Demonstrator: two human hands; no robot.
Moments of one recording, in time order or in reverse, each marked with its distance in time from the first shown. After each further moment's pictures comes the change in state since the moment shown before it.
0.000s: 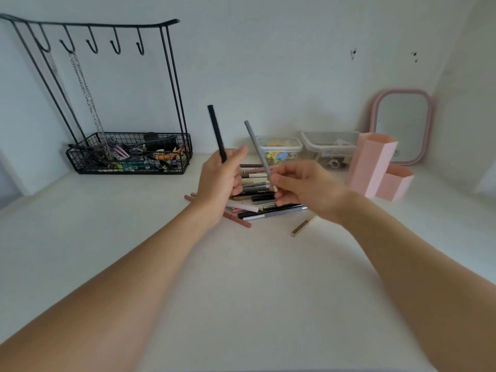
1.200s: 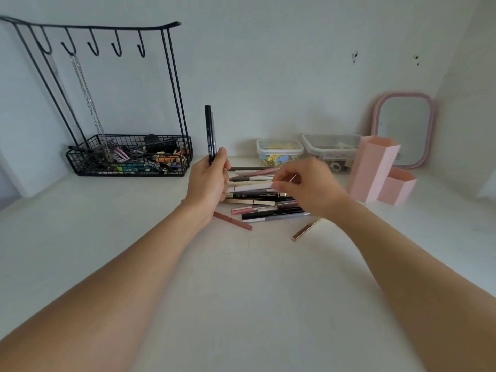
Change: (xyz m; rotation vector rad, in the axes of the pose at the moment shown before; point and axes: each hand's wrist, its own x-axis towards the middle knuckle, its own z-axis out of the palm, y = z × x) left_hand 0.009 0.000 -0.014 0.125 0.131 -0.063; right_hand 0.008 -0.001 -0.004 -0.755 0.237 -0.215
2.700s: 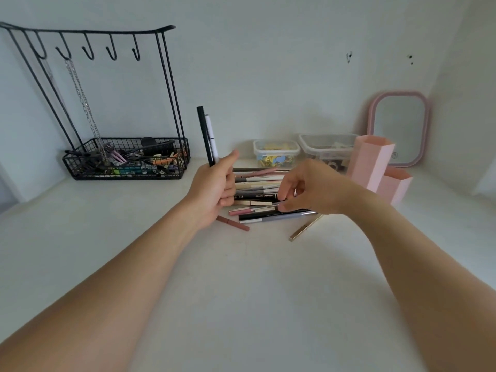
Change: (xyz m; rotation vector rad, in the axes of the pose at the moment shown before) left_hand -0.007 0.008 0.005 -0.065 -0.198 -0.149; right_hand -0.002 0.006 -0.025 -0.094 -0.275 -0.037
